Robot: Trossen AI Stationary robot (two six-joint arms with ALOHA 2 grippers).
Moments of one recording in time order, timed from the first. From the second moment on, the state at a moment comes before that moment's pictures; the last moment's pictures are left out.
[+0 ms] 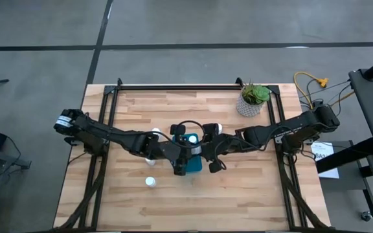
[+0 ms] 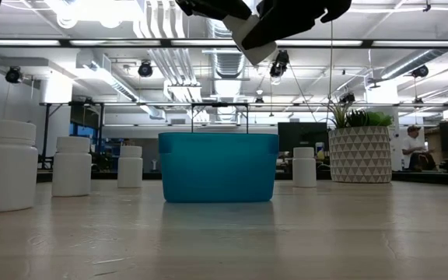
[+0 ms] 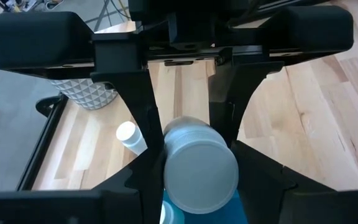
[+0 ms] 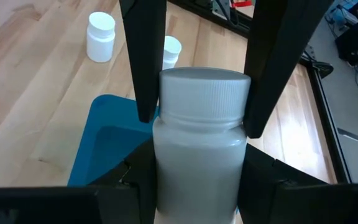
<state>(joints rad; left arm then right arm) -0.27 1.58 1.33 -0.33 -0.42 0.07 0.22 1.53 1.12 -0.25 0.26 -0.22</state>
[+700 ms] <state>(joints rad) -0.27 1.57 1.33 -0.41 -0.43 0.04 0.22 1.48 1.13 -0.35 0.27 -0.19</state>
